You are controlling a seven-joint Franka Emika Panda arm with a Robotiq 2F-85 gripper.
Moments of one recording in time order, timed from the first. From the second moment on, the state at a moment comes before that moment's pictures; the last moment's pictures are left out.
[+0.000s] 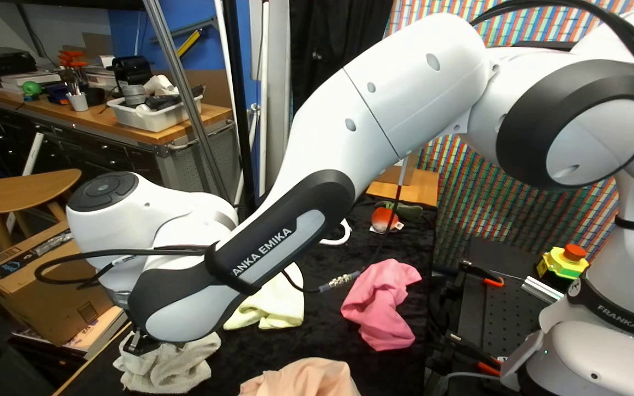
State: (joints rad) arm 0.55 1.01 0.03 -1.20 -0.20 2.32 0.42
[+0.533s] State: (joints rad) arm 0.62 0.77 -0.14 -1.43 -0.36 2.57 0.59
